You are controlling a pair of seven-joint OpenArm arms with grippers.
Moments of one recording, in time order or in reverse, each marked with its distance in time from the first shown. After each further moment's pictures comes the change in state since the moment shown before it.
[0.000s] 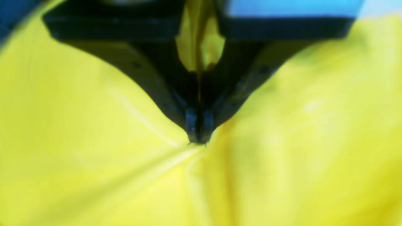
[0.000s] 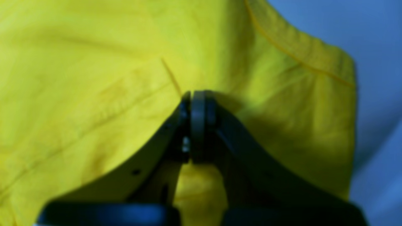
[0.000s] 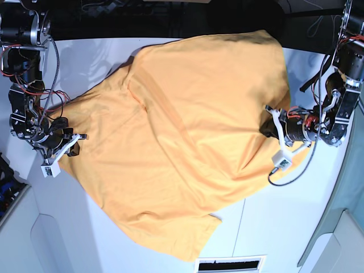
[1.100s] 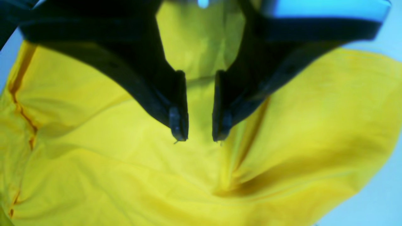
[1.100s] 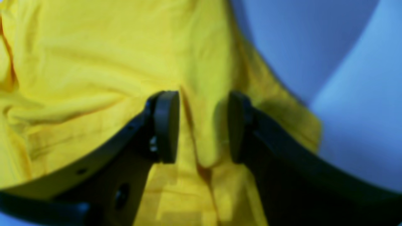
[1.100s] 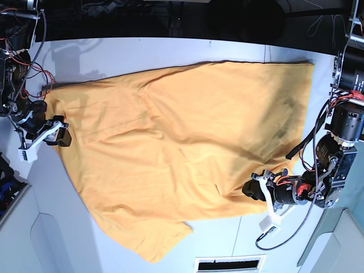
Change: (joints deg) left arm -19.0 5.7 0.4 -6.1 -14.1 -3.0 7.7; right arm -11.5 1.7 6.7 19.6 15.5 1.3 -10.2
